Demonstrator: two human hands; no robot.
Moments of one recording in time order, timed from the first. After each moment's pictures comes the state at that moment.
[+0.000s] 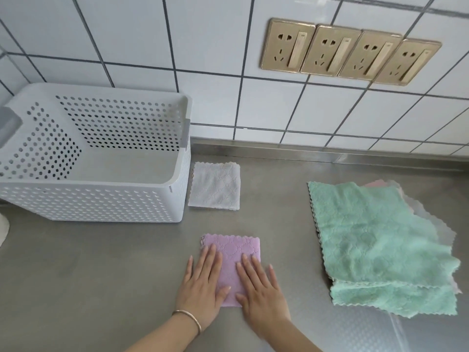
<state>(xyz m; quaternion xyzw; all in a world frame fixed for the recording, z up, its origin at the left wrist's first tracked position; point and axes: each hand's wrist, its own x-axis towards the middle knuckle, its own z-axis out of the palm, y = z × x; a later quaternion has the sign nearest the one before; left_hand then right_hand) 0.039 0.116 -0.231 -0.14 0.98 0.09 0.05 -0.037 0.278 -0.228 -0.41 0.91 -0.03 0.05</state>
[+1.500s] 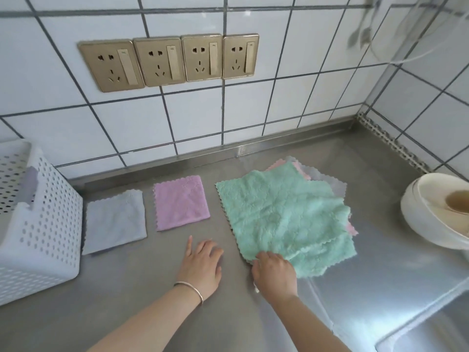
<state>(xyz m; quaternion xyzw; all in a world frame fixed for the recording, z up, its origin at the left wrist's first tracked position) -0.119 0.237 -0.169 0.08 1.00 0.02 0.03 -0.137 0.422 -0.179 -0.12 0.99 -0.09 0.00</state>
